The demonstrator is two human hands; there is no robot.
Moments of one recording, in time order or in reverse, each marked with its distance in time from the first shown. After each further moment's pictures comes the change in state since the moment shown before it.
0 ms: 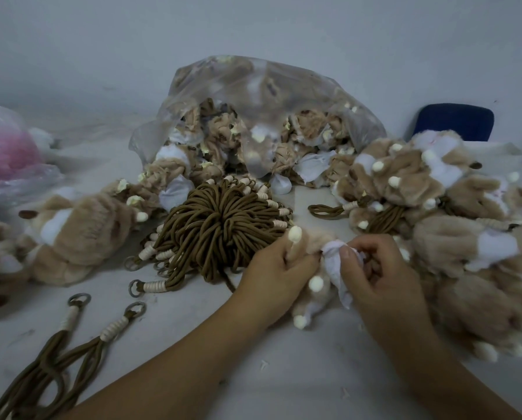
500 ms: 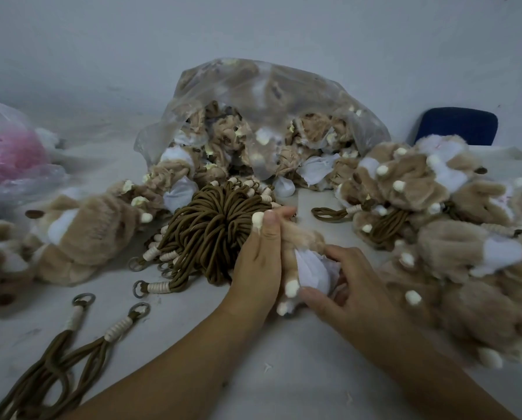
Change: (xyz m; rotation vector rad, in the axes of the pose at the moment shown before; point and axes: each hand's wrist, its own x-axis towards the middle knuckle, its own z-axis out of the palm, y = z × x) left_hand 0.004 0.003 -0.011 -0.249 0.197 0.163; right_hand 0.000 -0.004 0.007 -0.177 -0.404 0.029
